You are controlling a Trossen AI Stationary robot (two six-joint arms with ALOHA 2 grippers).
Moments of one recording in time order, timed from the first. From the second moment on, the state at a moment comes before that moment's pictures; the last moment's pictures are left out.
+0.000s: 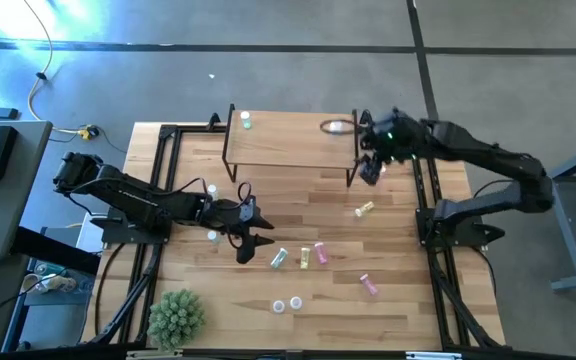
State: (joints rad) left arm -0.07 1.34 0.68 0.11 -0.08 -0.34; right arm -0.34 1.15 1.24 -0.94 0.11 0.11
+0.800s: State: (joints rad) left arm -0.31 1.24 0.68 -0.23 -0.35 -0.64; right arm -0.01 0.95 0.73 -0.54 0.19 0.44
